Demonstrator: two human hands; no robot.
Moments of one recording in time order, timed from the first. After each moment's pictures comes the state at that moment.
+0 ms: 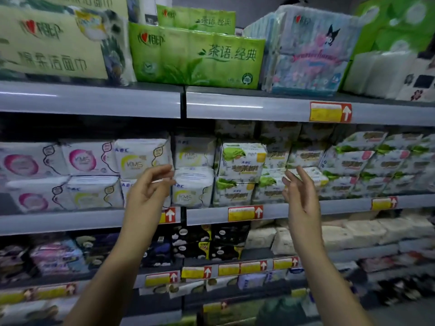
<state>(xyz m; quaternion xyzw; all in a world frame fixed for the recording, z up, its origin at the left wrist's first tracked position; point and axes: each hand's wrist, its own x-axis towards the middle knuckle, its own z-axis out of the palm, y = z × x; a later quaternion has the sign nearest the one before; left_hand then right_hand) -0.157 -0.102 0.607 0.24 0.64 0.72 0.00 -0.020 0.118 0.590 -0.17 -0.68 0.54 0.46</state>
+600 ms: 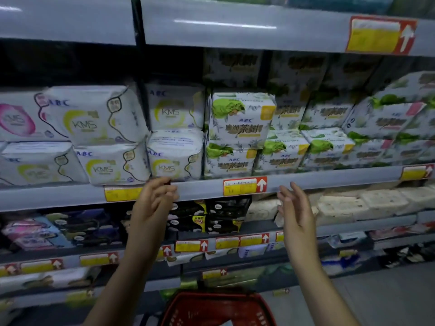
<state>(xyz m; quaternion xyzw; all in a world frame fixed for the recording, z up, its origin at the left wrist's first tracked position) -0.162 -0.062 0.502 0.20 0.68 0.71 0.08 -0.021 0.146 0.474 -0.25 -0.68 0.58 0.37</state>
